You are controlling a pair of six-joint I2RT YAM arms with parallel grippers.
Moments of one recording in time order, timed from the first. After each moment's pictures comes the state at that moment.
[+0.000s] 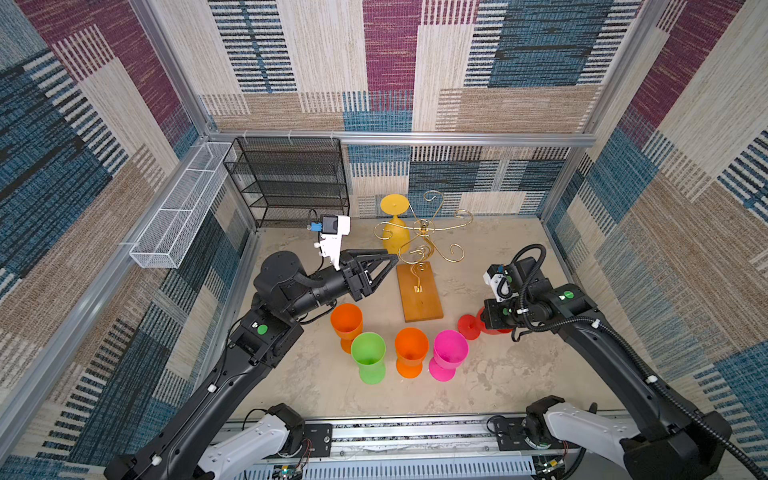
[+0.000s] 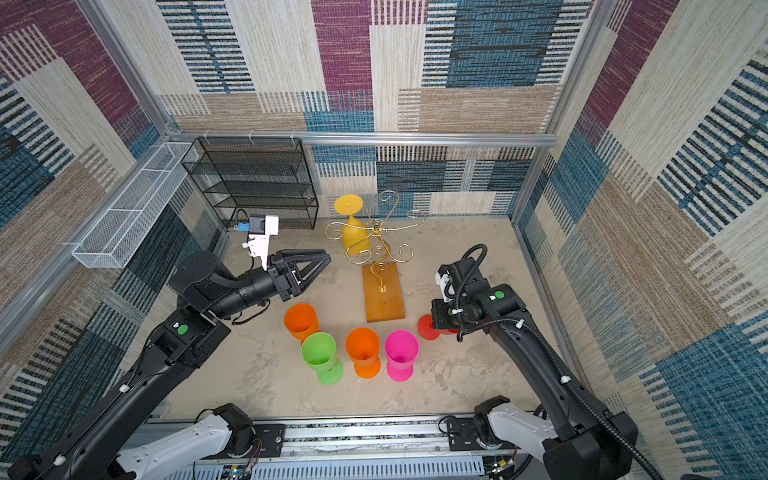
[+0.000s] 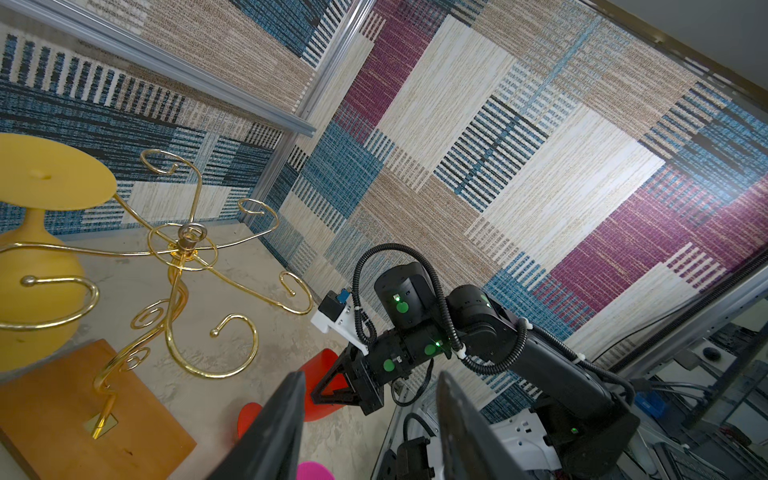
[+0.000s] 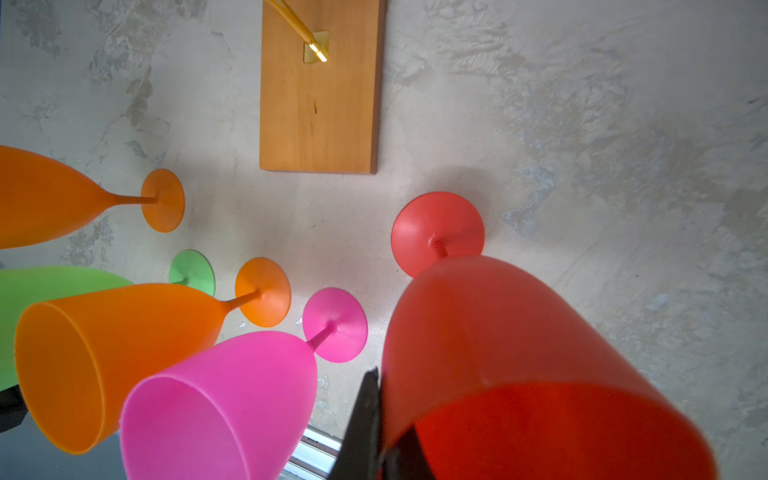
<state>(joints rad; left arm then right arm) -0.58 0.96 1.13 -0.07 0.50 -0.65 0.37 1.11 1.07 -1.07 -0.18 0.28</state>
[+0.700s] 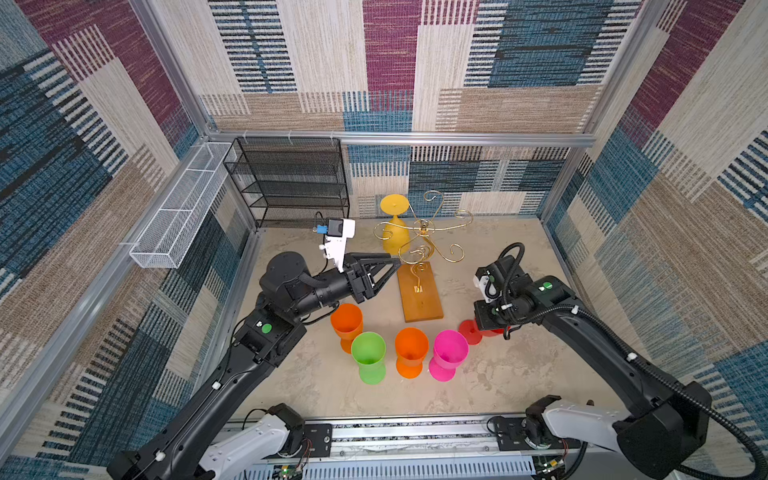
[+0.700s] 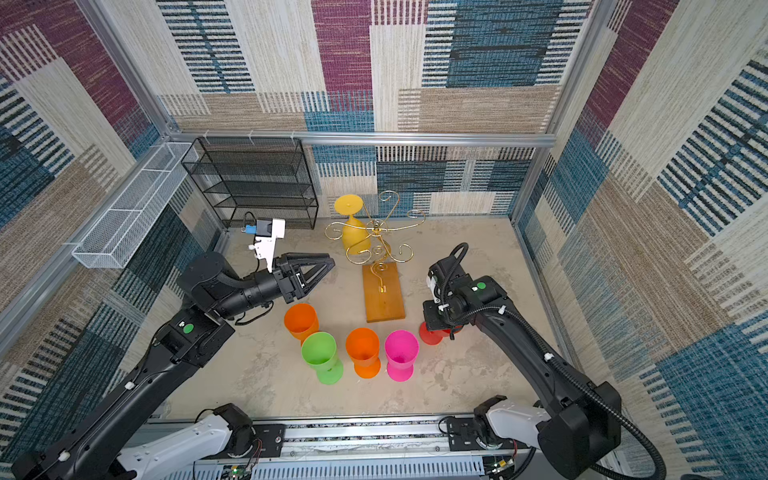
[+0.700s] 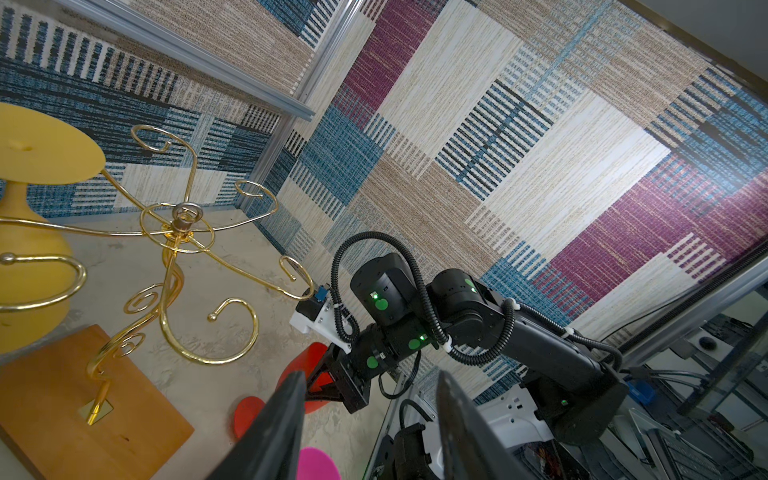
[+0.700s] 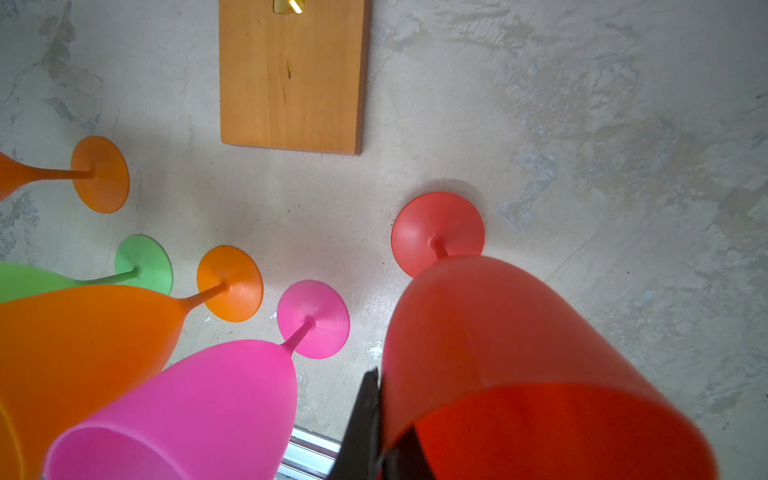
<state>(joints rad) -0.58 0.97 1.11 -0.07 0.53 -0.65 0.44 1.21 1.11 -1.10 -0.10 0.29</state>
